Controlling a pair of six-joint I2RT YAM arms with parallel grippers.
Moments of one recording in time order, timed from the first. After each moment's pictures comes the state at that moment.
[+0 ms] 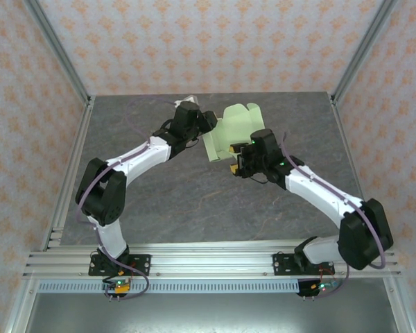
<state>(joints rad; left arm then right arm) -0.50 1.80 1.35 -0.01 -0.04 -0.82 0.53 1.36 0.93 -0.27 -0.23 1.87</state>
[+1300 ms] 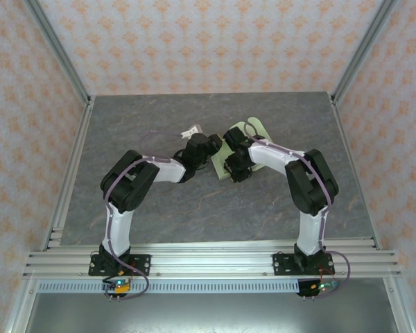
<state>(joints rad) -0.57 2.05 1.09 0.54 -0.14 -1.10 0.55 1.92 1.30 -0.73 -0.15 1.51</state>
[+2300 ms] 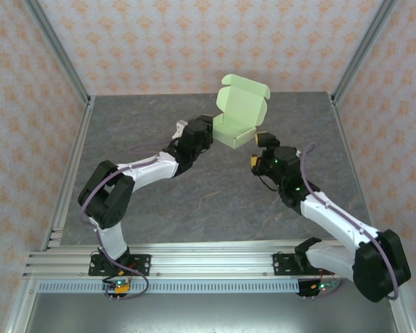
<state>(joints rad) -0.60 1.79 1.18 0.27 -0.30 -1.85 0.47 1.10 0.60 0.24 0.07 1.81</state>
